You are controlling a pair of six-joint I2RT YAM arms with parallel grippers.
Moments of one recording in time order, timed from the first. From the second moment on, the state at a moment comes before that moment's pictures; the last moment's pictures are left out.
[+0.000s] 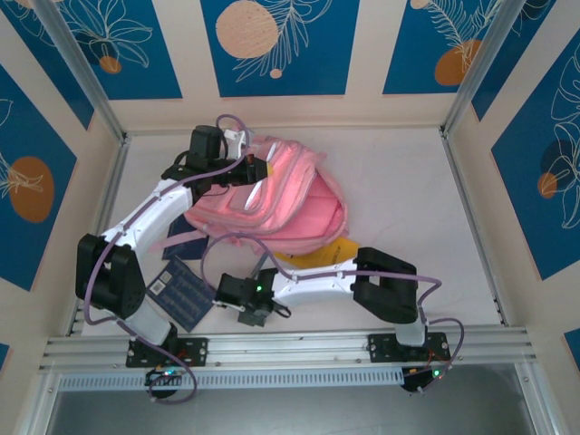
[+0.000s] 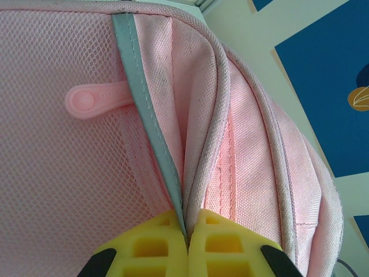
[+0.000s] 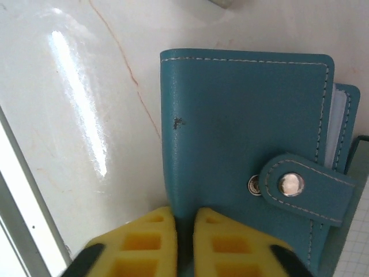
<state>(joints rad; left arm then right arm) -0.37 1.60 1.34 -0.31 0.65 -0.48 1.36 1.94 1.30 -0.65 0.13 0.03</state>
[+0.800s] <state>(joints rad) -0.37 1.60 1.34 -0.31 0.66 -0.48 0.95 1.41 0.91 -0.40 -0.30 0.27</state>
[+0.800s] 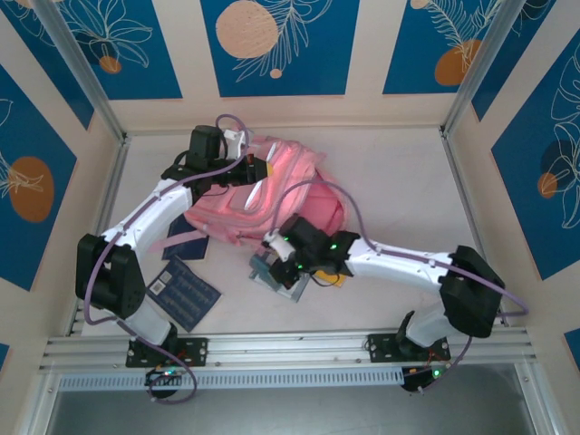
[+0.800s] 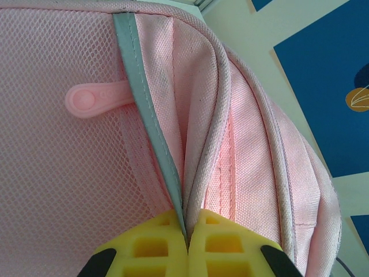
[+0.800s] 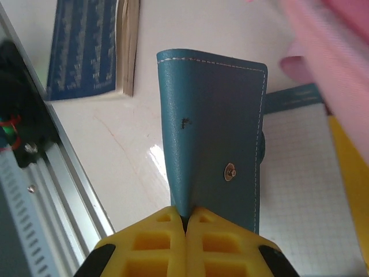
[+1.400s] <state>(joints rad) -0.36 1.60 1.36 -0.34 0.67 -0.49 0.59 0.80 0.62 -0.32 -0.41 0.55</state>
